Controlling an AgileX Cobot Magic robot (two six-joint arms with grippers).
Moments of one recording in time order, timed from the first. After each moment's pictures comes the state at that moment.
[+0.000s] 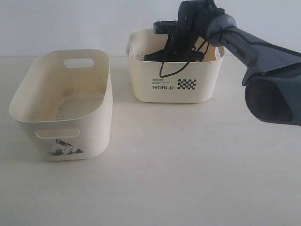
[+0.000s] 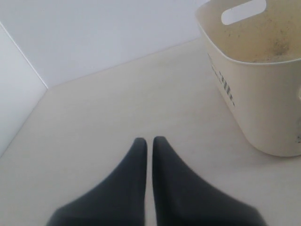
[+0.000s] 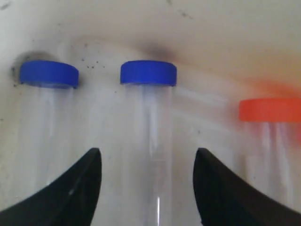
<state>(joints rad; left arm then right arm) -0.01 0.00 0.00 0.37 0.35 -0.03 0.28 2.69 -2.58 0.09 1.08 0.09</state>
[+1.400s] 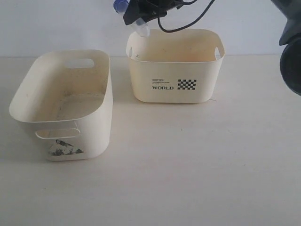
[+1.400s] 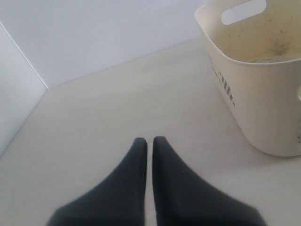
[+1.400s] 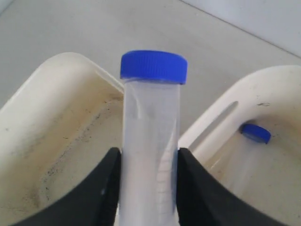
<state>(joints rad) -0.01 0.00 0.00 0.37 0.35 -0.03 0.28 2.40 -2.58 0.57 1.22 -0.28</state>
